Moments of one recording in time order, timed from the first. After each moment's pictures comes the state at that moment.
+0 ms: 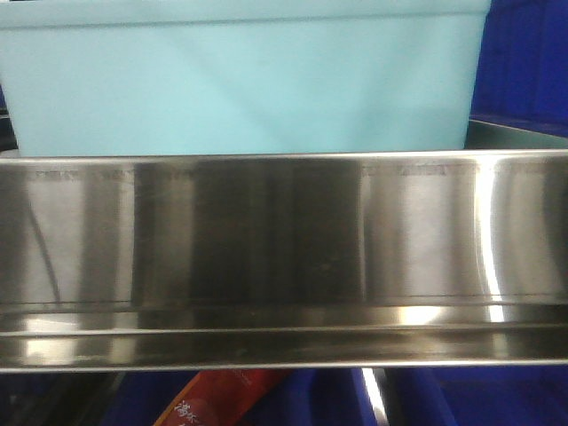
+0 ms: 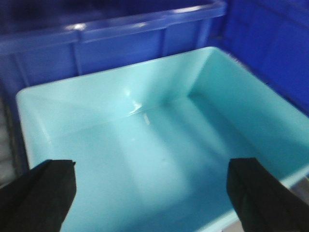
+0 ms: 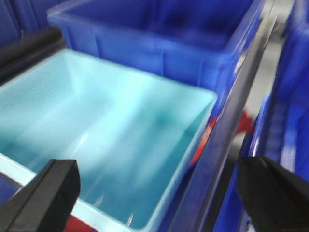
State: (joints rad) left arm -0.39 1.22 -1.35 -0.12 0.76 -0.02; right arm 0.15 1.12 -1.38 0.38 0.89 -0.28
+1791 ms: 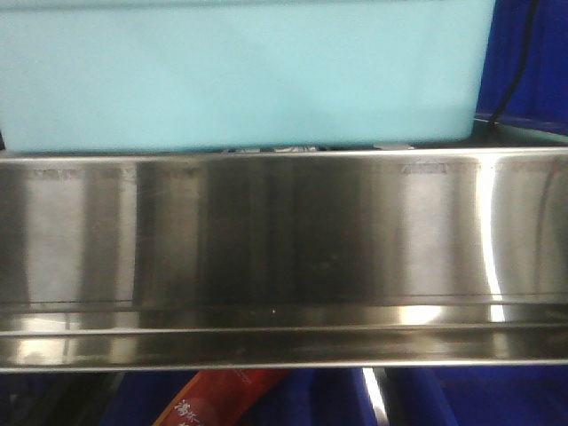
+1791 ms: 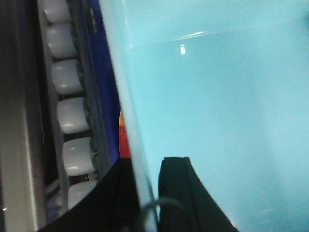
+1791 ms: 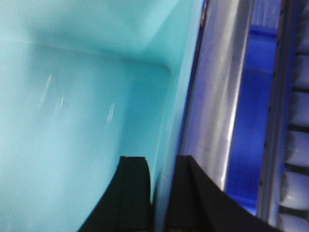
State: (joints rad) left arm -0.22 1.63 -1.56 -0.03 1.07 -0.07; right arm 0.25 1.77 -1.76 0.07 1.15 0.12
